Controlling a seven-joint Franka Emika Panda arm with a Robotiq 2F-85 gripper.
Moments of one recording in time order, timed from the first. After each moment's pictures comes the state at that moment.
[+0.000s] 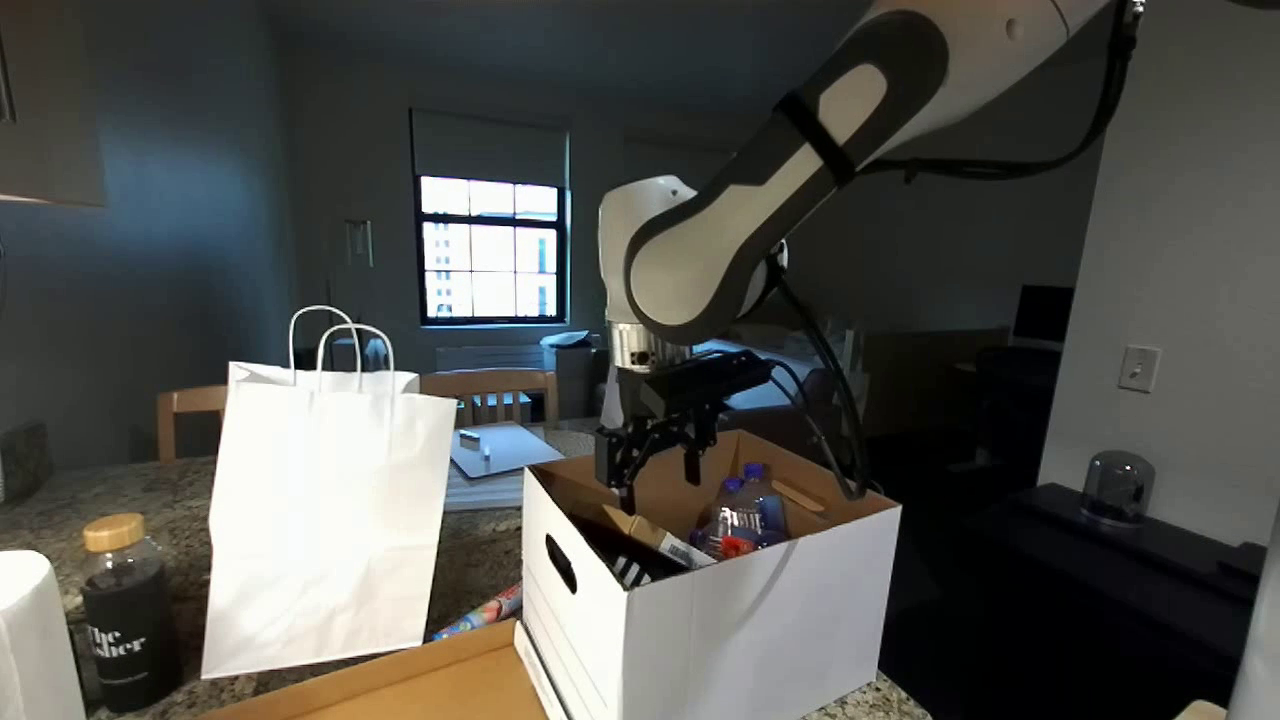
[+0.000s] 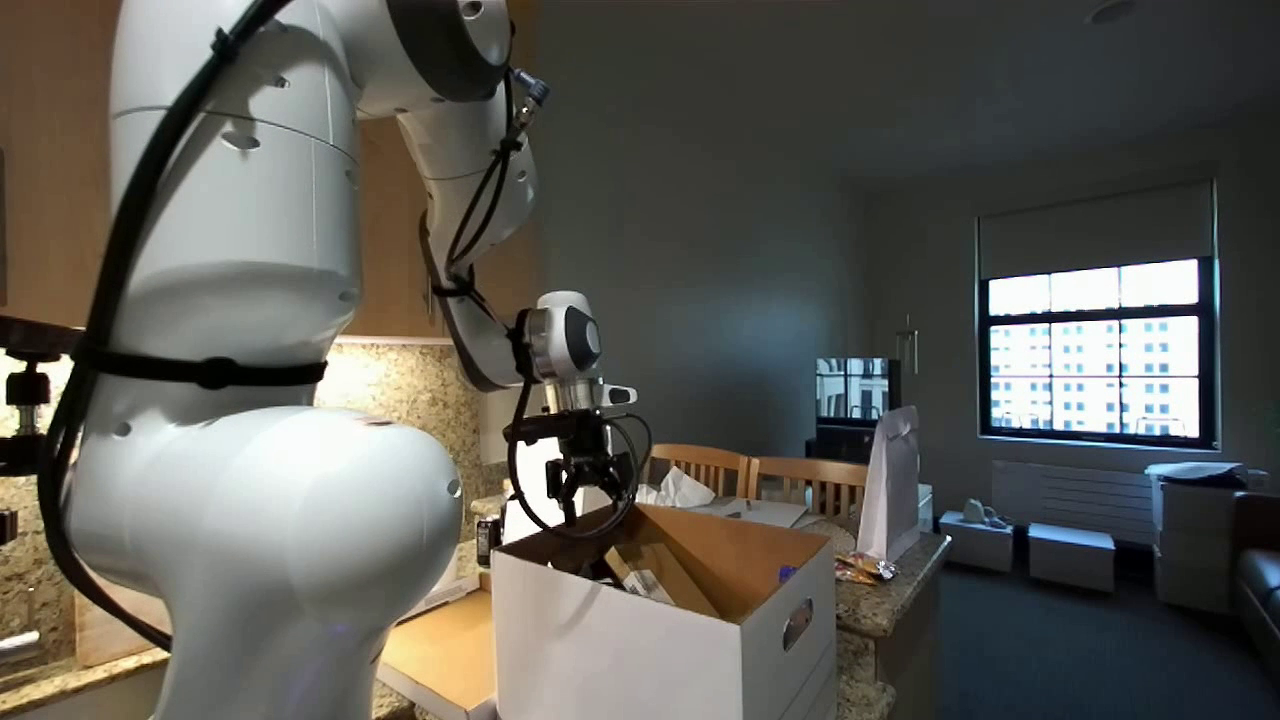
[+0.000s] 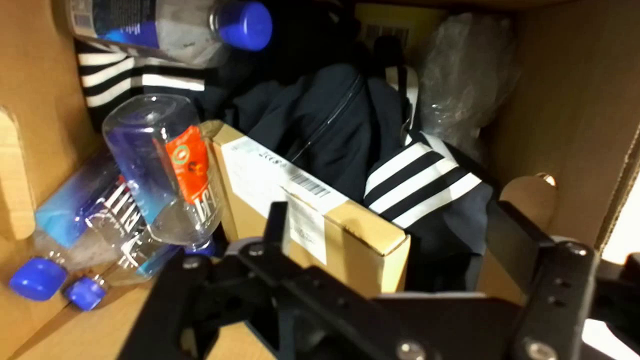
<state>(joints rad) 0.20 -0.01 0.21 -2.34 -0.22 2.31 0.47</state>
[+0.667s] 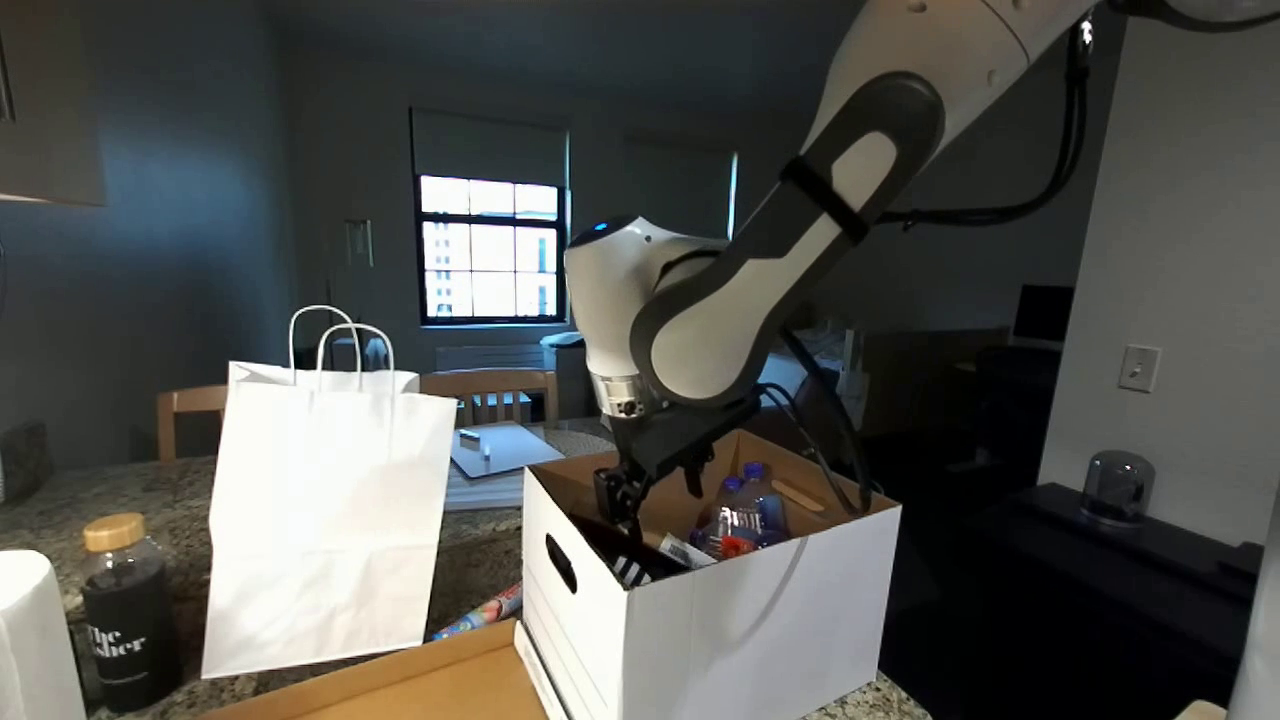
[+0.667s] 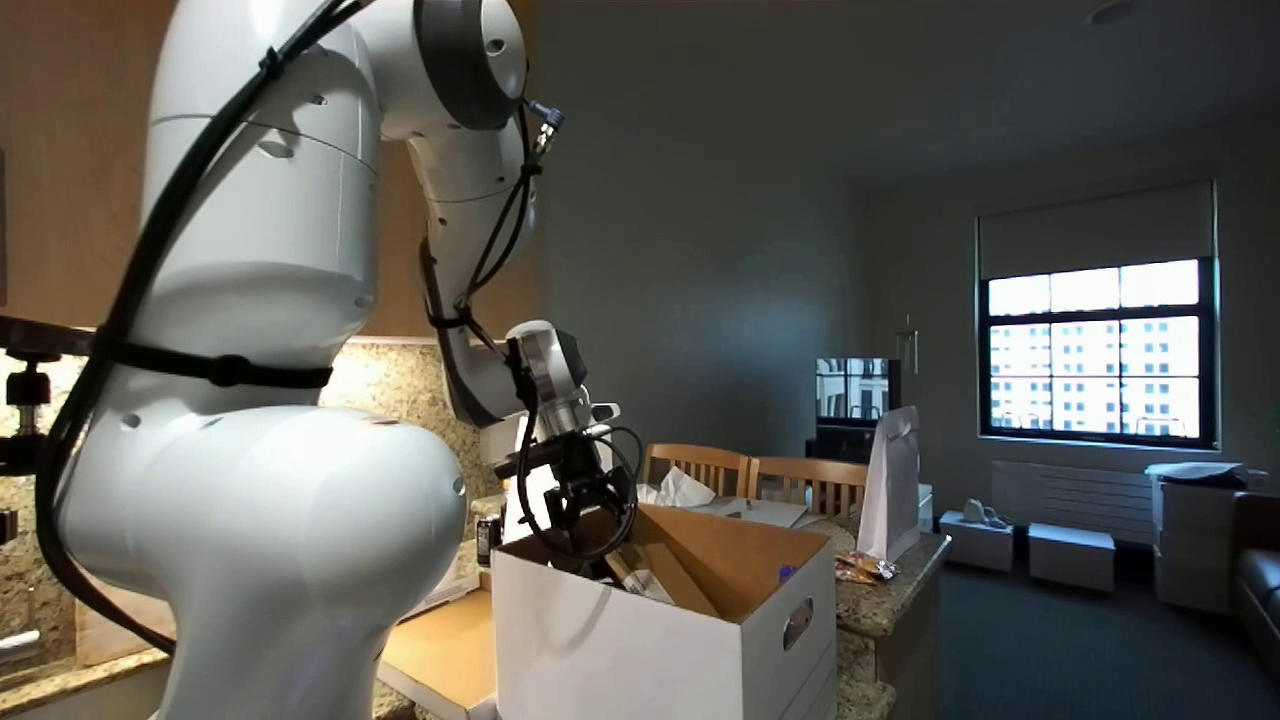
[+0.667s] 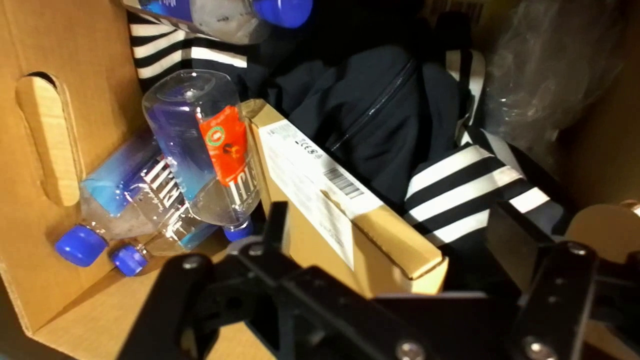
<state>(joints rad) 0.24 0.06 0.22 -2.35 -0.53 2.33 0.73</state>
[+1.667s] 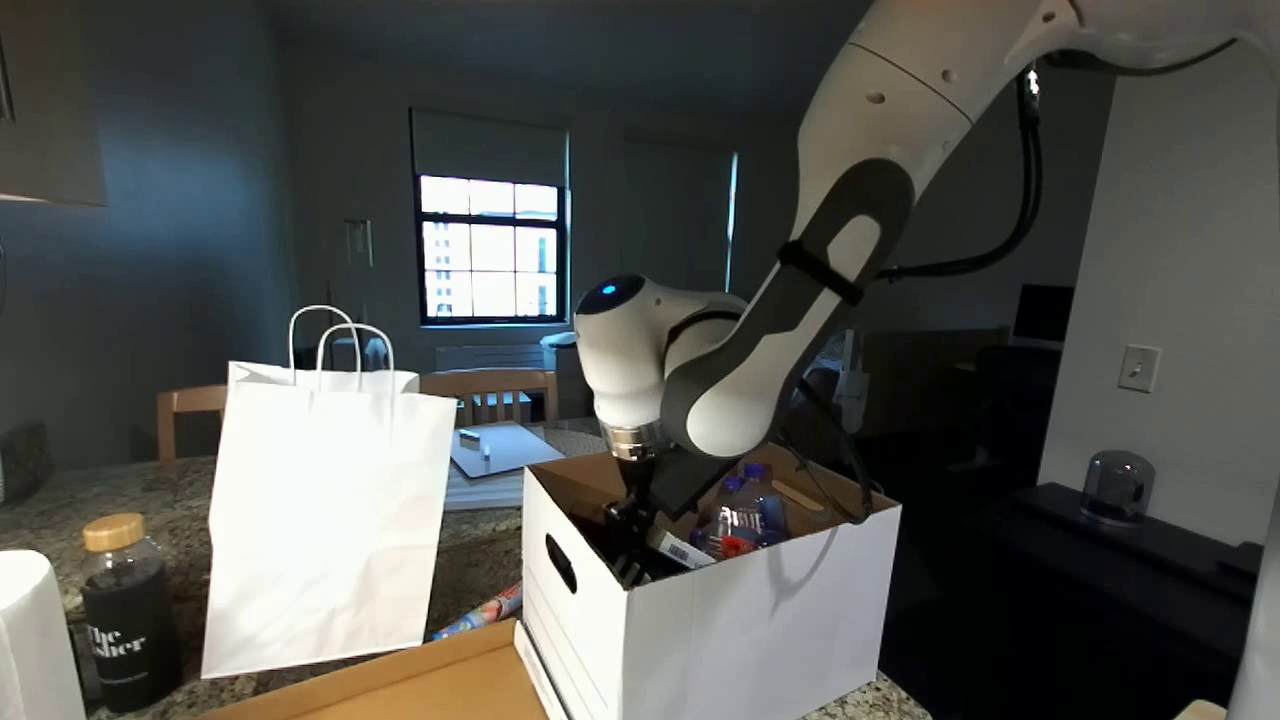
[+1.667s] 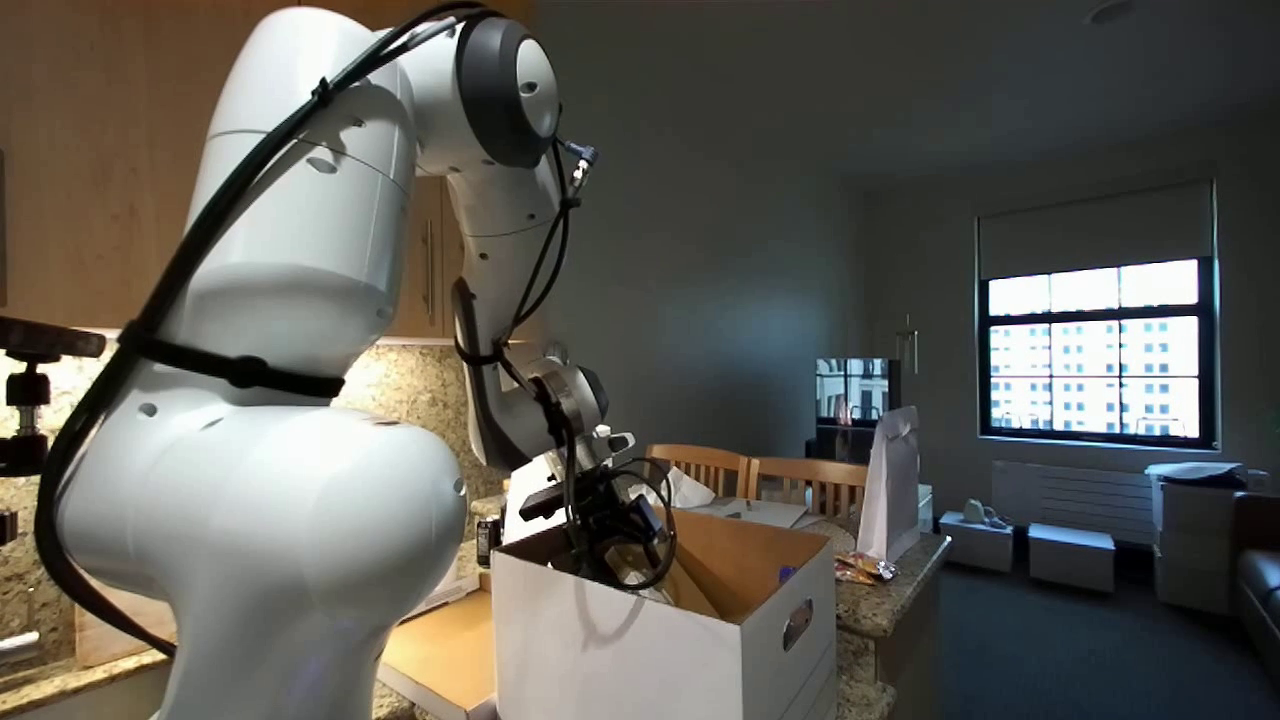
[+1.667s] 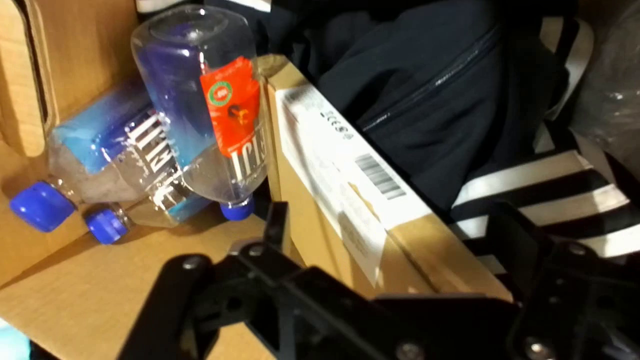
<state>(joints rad) 0.24 0.19 0.15 -2.33 -0.78 2.45 0.78</state>
